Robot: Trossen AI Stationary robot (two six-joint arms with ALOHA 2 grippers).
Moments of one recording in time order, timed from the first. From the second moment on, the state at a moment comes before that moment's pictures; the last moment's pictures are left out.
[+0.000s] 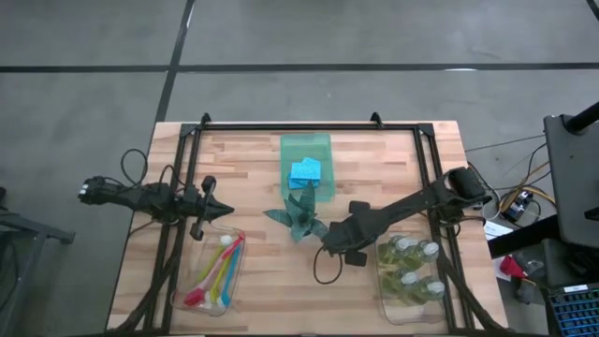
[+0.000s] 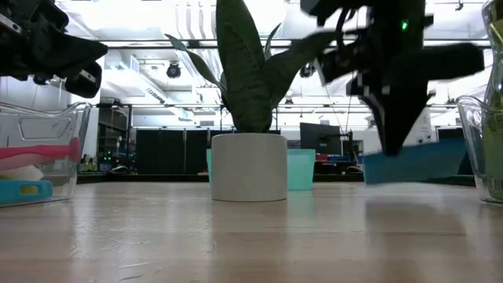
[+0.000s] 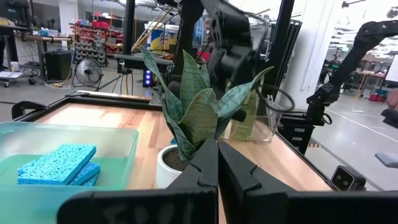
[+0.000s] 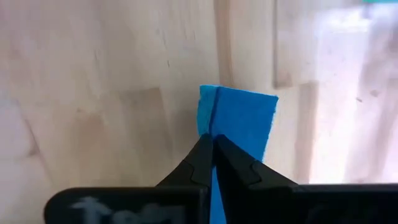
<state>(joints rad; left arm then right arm) -0.23 0.04 0.04 0.00 -0.13 -0.13 0.32 1.87 1.32 -1.09 0.18 0.49</state>
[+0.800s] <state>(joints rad) -0.23 0.04 0.04 0.00 -0.13 -0.13 0.09 1.64 1.38 -0.83 0.69 0.08</state>
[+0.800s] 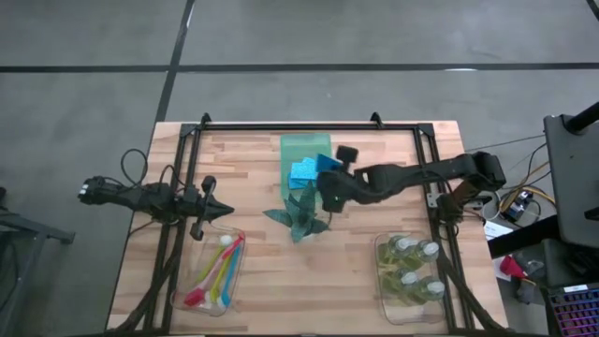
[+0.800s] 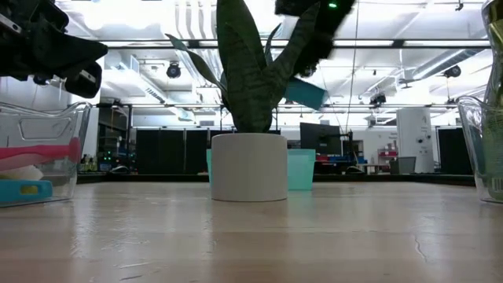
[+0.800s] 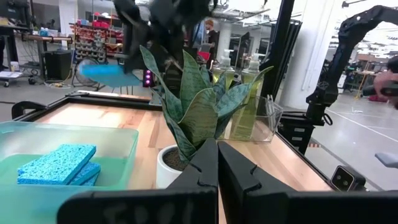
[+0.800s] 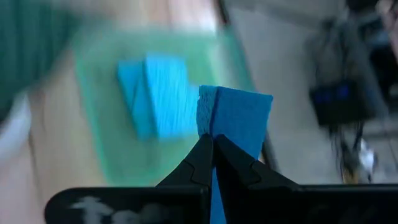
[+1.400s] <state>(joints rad) -0.23 0.04 0.04 0.00 -0.13 -0.13 -0.12 1.81 1.38 -0.28 0.47 -0.31</state>
